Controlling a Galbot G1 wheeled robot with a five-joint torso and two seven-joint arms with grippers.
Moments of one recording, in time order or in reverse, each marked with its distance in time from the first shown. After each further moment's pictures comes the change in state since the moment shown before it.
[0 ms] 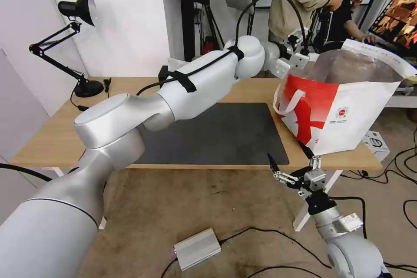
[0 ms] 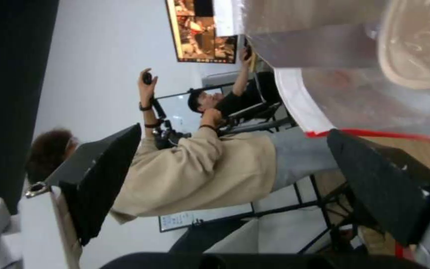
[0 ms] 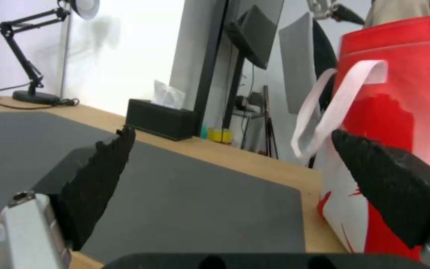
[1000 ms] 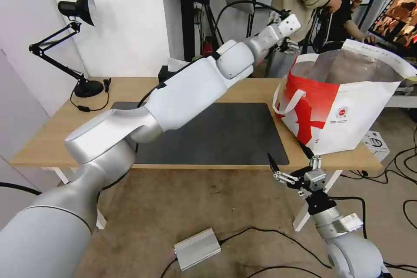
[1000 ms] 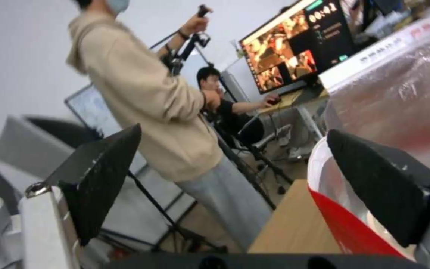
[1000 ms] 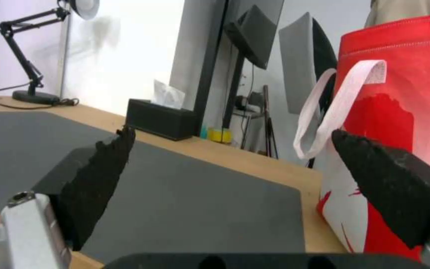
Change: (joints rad) left arm 0.127 0.114 -0.119 -0.192 -0.929 0.226 -0.275; right arm 0.000 0.000 0.000 0.000 0.000 0.000 0.000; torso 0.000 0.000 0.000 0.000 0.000
